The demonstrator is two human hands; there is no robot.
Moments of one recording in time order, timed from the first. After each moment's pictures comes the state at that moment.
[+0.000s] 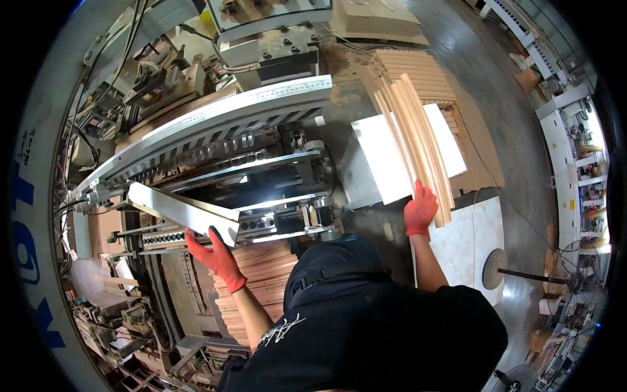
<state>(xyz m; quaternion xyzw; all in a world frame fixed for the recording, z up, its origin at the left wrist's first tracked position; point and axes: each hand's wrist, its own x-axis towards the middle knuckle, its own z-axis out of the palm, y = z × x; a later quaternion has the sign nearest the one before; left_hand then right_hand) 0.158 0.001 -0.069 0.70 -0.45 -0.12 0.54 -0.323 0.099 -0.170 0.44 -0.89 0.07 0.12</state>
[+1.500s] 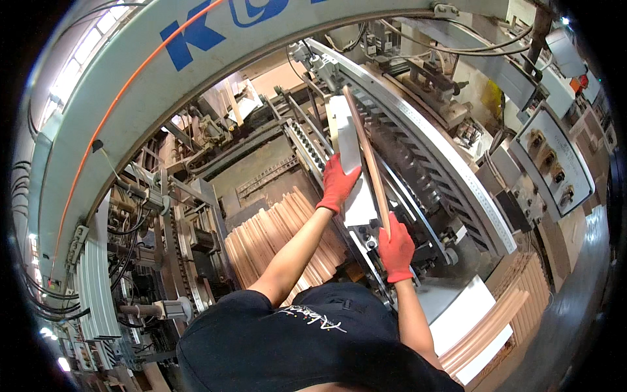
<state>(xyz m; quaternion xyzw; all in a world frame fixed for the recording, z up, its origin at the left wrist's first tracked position) 0.219 -0.077 -0.097 0.84 -0.30 -0.07 0.44 -0.036 -0.067 -0.072 0.83 -0.37 0.30 -0.28</state>
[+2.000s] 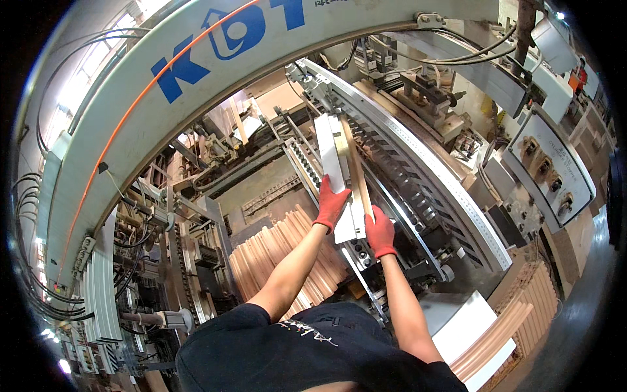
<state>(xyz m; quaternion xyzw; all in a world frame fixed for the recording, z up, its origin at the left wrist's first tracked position) 0.240 -0.087 -0.149 0.80 -0.23 -0.06 0.55 0.049 -0.132 -0.119 0.76 -0.35 0.31 -0.45</state>
